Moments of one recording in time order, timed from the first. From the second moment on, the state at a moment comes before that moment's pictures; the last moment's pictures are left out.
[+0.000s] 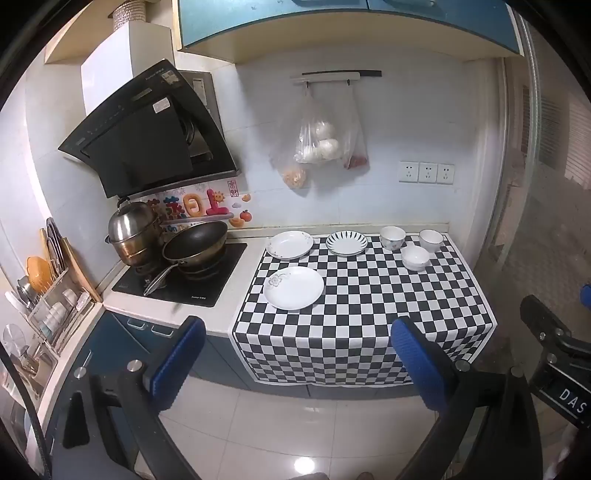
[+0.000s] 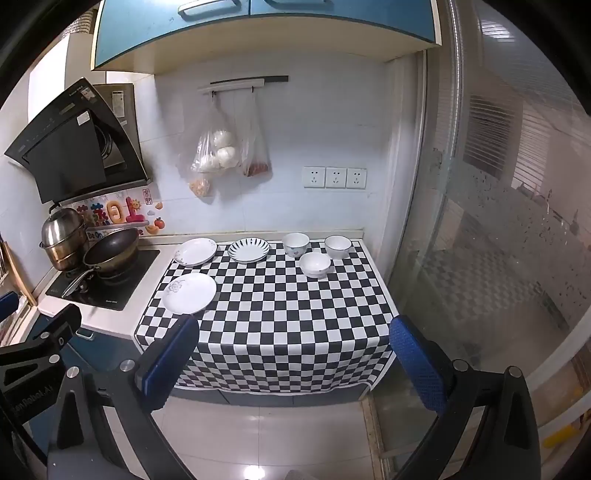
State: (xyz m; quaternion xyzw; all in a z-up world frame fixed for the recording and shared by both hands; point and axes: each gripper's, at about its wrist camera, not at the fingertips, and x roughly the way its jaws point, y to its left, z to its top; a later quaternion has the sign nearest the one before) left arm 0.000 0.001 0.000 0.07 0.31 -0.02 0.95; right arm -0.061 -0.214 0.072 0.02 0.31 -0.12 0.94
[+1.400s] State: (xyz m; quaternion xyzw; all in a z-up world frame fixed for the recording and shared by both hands) left arm 0.001 0.003 0.007 0.06 0.30 -0.01 0.95; right arm -0.061 -0.212 0.081 0.02 0.31 -0.12 0.94
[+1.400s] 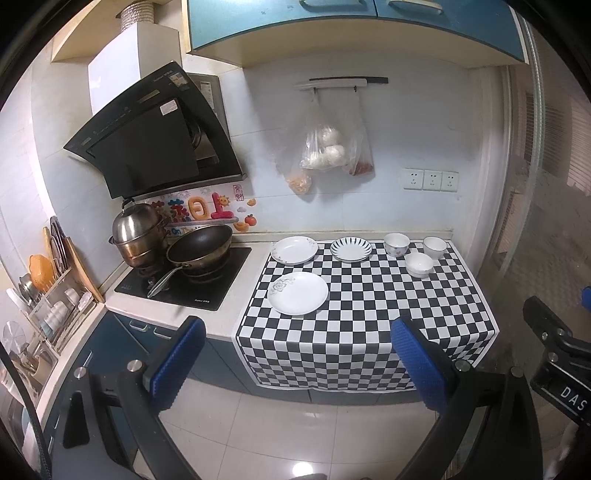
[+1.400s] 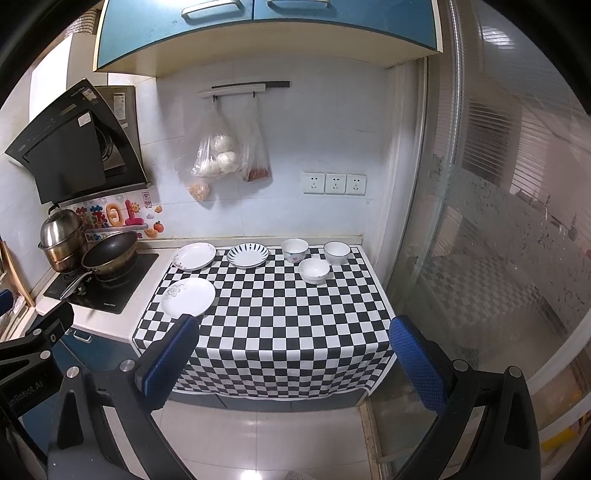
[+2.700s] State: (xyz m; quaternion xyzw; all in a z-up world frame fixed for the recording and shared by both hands) left arm -0.008 0.007 0.006 0.06 0.29 -0.01 0.95; right arm -0.068 -0.208 0.086 0.01 0.30 -0.12 0.95
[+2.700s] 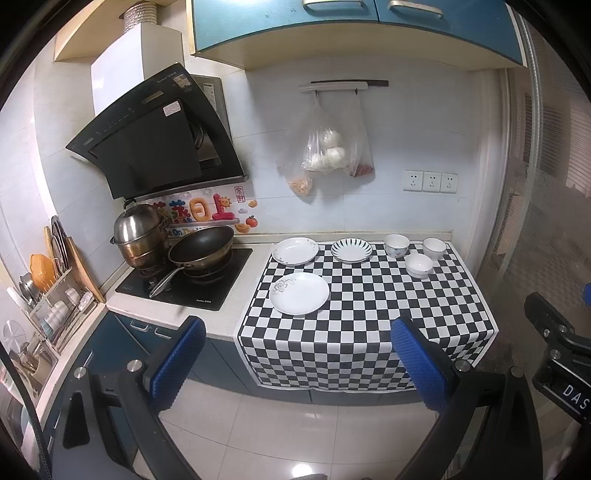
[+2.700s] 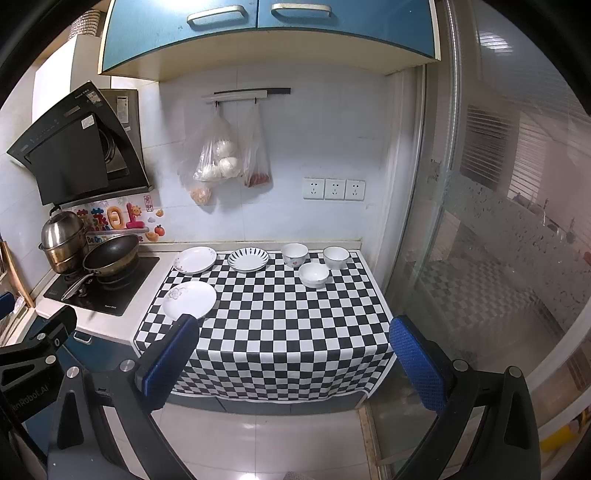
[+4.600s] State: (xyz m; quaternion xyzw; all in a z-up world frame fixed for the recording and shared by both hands) left arm 0.450 0.059 -0.231 0.07 0.50 0.05 0.86; right arm 0.485 -0.163 -0.228 0.06 0.54 0.02 0.84
